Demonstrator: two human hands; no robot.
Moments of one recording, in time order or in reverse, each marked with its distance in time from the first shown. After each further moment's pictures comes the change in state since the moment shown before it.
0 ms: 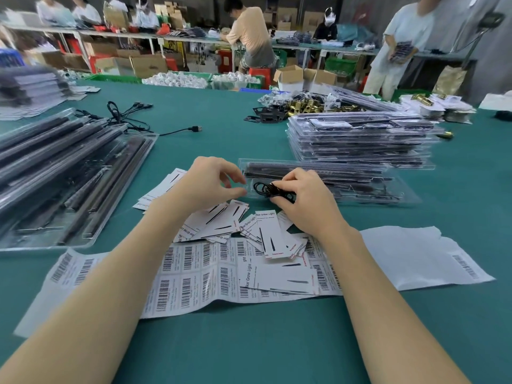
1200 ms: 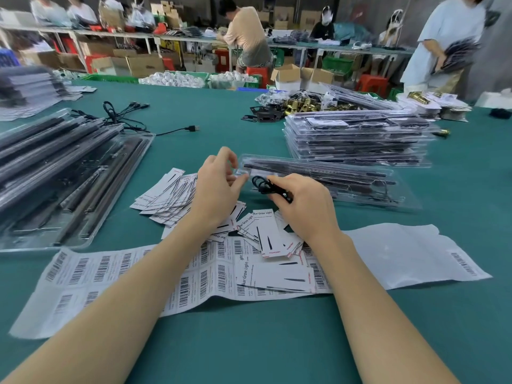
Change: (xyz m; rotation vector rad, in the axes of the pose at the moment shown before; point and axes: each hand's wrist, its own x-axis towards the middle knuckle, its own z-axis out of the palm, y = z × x) left_hand -0.003 0.017 0.042 -0.192 0.390 -0.133; right_hand -0.013 -0.012 0.001 -0.031 0.154 -0.006
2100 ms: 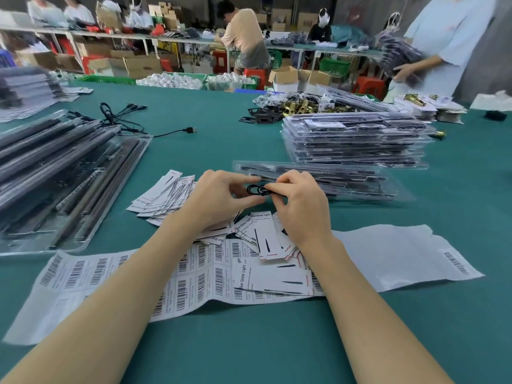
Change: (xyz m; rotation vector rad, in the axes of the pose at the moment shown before) left_hand 0.002 -0.009 -0.007 0.092 -0.294 0.187; right_hand -0.003 -0.011 0.000 -0.007 0.103 -0.014
